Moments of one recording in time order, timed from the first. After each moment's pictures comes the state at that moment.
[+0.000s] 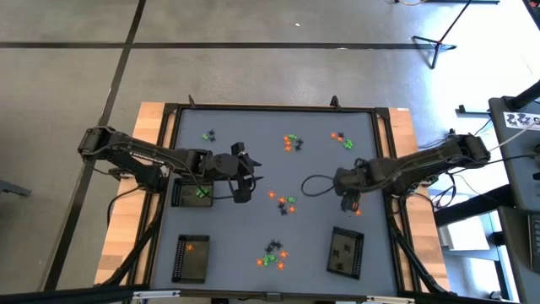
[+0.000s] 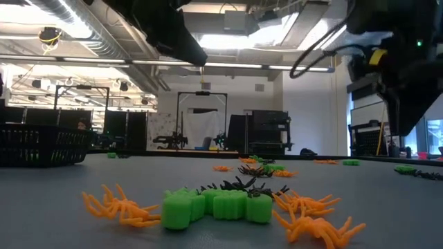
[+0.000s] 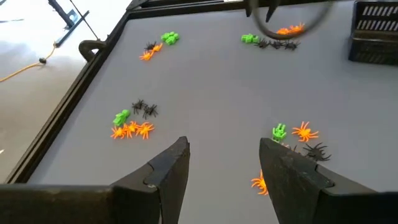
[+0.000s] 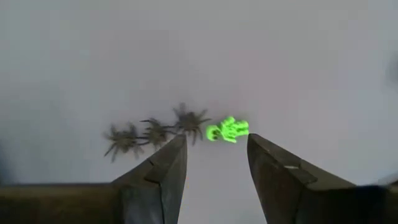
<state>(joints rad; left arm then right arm) -0.09 1.36 0.90 -0.12 -0.34 -0.02 0.19 1.20 0.74 -1.02 0.15 0.56</state>
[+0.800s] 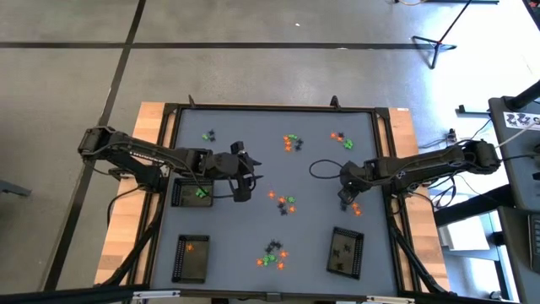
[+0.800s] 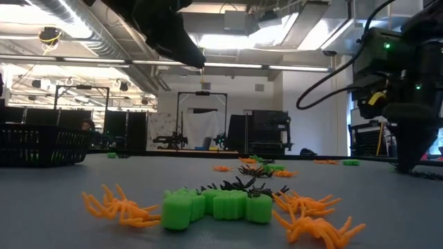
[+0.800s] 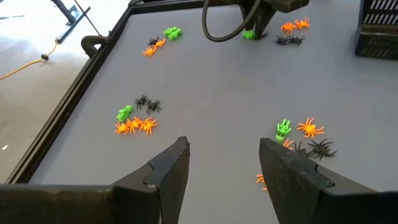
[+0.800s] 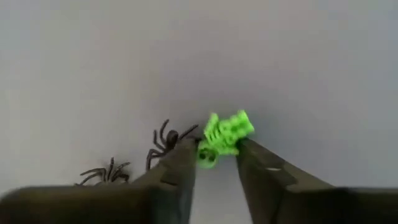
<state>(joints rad) -0.08 1.36 0.90 -0.14 -0.34 -0.02 0.02 1.09 0.42 -0.69 0.07 0.78</state>
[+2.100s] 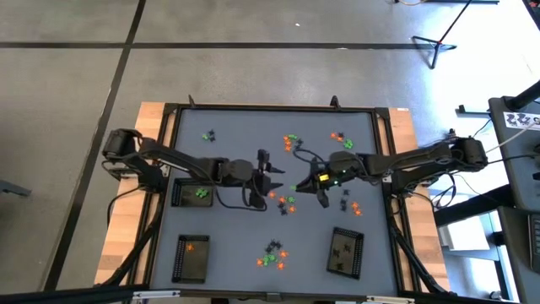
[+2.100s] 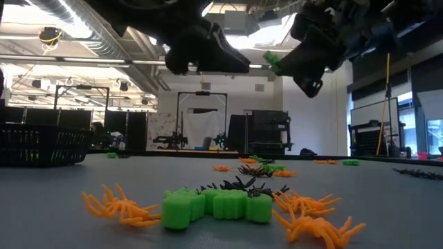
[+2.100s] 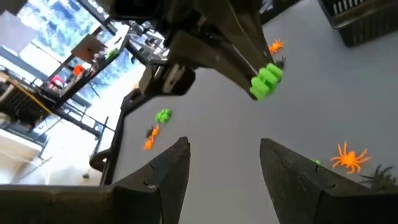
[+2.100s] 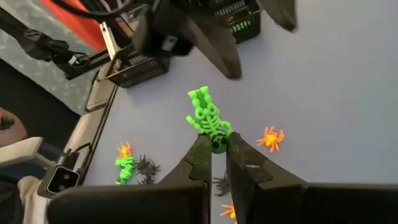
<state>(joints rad) -0.09 1.63 0.90 0.35 -0.27 0.55 0.02 1.27 0.59 0.26 -0.24 0.38</state>
